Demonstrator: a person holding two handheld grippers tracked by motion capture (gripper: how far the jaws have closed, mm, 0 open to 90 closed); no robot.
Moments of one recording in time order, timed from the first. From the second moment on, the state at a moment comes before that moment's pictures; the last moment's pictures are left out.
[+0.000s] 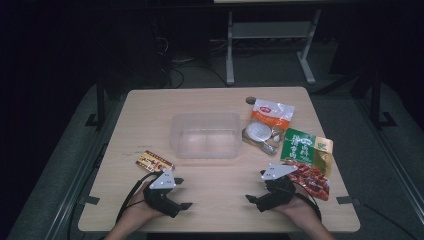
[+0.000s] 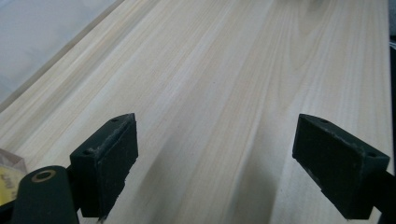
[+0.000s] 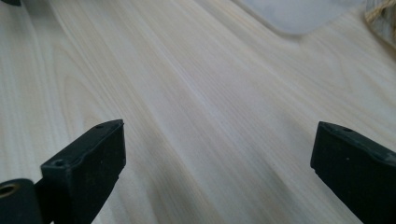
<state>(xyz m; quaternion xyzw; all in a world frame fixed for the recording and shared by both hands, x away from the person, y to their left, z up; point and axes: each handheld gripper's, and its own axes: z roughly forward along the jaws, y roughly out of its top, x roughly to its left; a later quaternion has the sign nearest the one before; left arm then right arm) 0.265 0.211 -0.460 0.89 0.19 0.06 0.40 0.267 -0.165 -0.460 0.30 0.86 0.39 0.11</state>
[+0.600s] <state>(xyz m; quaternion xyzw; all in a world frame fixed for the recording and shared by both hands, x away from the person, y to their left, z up) 0.270 0.237 -0.432 0.88 0.23 0.07 0.41 0.266 -0.168 -0.458 0.30 0.86 0.40 0.10</state>
